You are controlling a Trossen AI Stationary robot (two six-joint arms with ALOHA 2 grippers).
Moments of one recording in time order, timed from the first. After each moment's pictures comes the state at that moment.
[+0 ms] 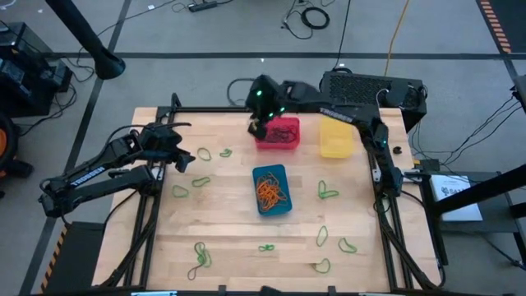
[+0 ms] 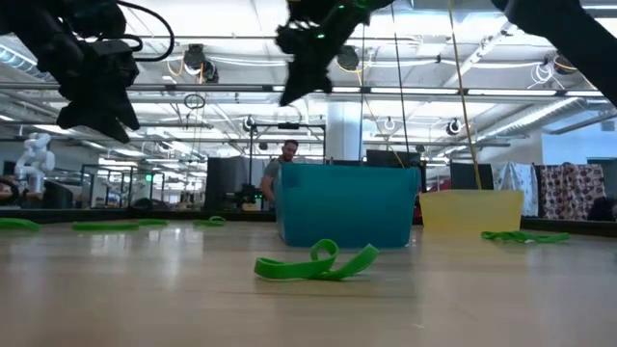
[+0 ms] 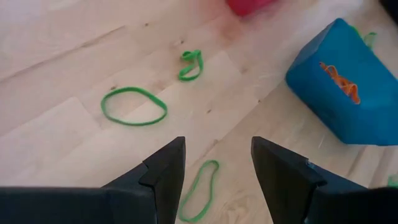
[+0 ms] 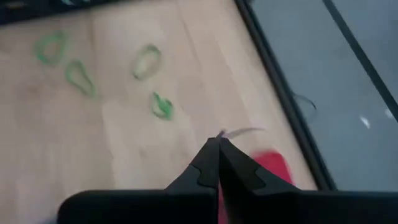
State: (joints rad) left arm 0.61 0.53 0.56 -0.85 0.19 -0.41; right arm -0.37 2.12 2.20 -0.94 -0.02 -0.05
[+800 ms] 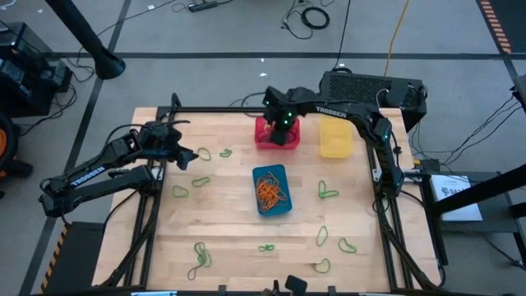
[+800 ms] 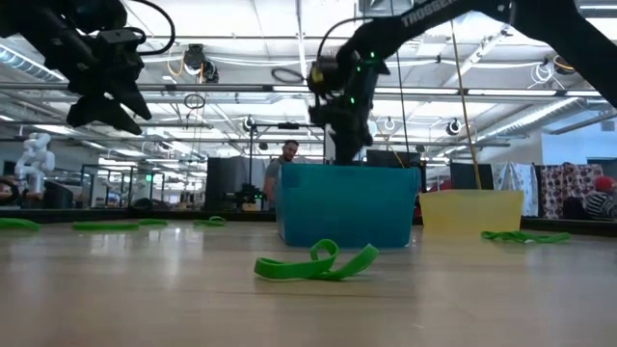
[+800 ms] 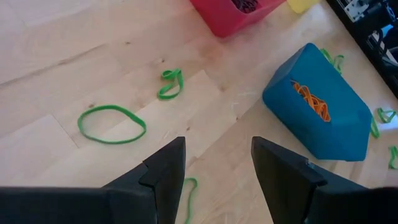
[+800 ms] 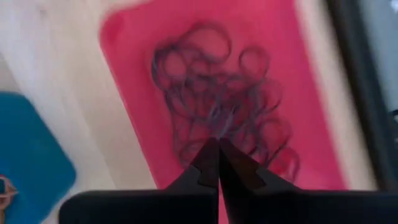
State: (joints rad) left arm 0.61 0.53 0.56 -0.77 0.23 -0.47; right arm -0.50 2.10 1.86 -1.03 -0.03 -0.12
